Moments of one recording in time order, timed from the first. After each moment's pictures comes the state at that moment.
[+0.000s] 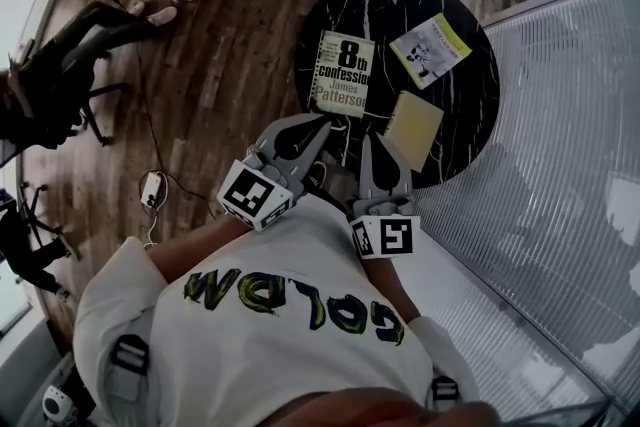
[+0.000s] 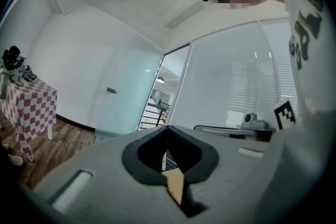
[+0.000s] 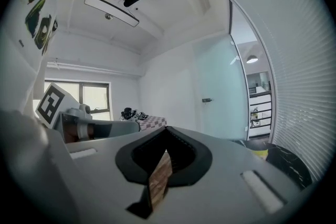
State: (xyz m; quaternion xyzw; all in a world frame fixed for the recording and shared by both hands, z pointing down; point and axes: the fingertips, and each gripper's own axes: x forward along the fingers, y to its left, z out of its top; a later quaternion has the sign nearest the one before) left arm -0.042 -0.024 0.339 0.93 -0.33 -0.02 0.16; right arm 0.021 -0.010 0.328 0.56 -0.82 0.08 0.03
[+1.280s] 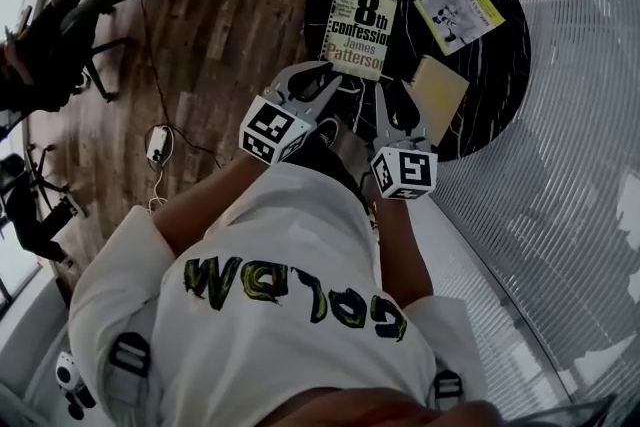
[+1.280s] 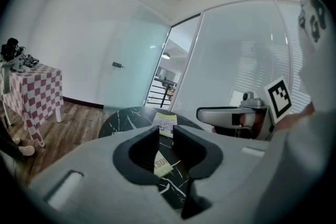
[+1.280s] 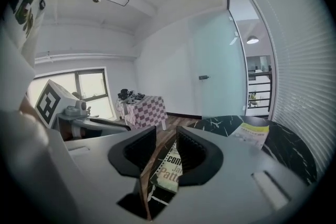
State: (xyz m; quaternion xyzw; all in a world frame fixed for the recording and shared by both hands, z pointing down) left arm -0.023 -0.061 0.485 0.91 -0.33 0.10 0.21; right arm 0.060 -0.058 0.462 0.55 -0.81 0.16 0.10
